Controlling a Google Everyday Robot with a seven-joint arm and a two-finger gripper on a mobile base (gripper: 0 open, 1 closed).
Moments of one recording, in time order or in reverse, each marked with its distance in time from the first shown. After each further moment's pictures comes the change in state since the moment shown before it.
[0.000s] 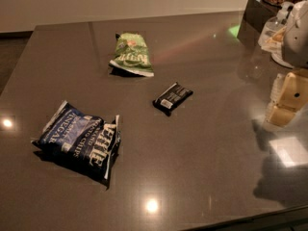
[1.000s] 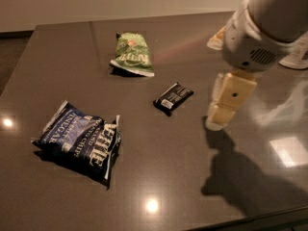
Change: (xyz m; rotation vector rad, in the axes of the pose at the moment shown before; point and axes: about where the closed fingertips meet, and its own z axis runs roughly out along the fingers) arm -0.102 0.021 0.017 -0.015 -0.148 -0.125
